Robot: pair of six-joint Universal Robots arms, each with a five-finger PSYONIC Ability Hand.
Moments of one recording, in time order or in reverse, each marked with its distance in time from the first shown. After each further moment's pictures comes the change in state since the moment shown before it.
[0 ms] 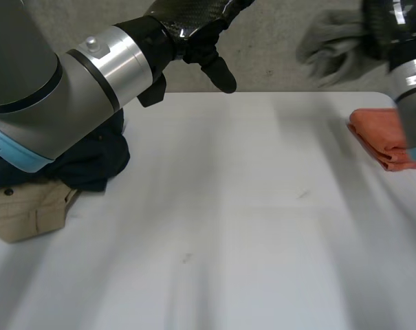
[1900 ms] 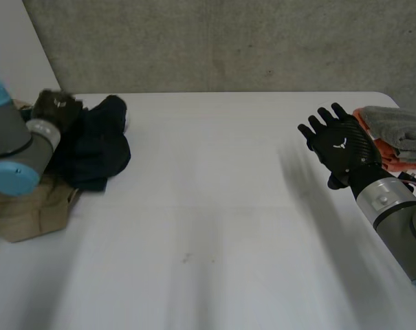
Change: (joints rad) left arm 0.448 -0.411 -0.046 0.126 -0.408 0.594; right arm 0.095 -0.364 0.817 0.102 -0.067 -0.450; left_hand 0.923 0.987 0.975 0.994 0.922; right_hand -0.802 -0.936 -0.950 -0.991 -0.890
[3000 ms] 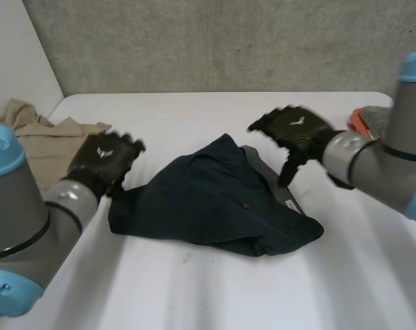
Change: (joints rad) left arm -0.312 0.611 -0.807 0.014 -0.122 -0.311; right arm 0.167 0.262 -0.716 0.801 -0.057 0.302; left_hand -0.809 -0.900 -0.896 -0.905 -0.866; right_hand 0.016 0.029 0.043 0.044 0.035
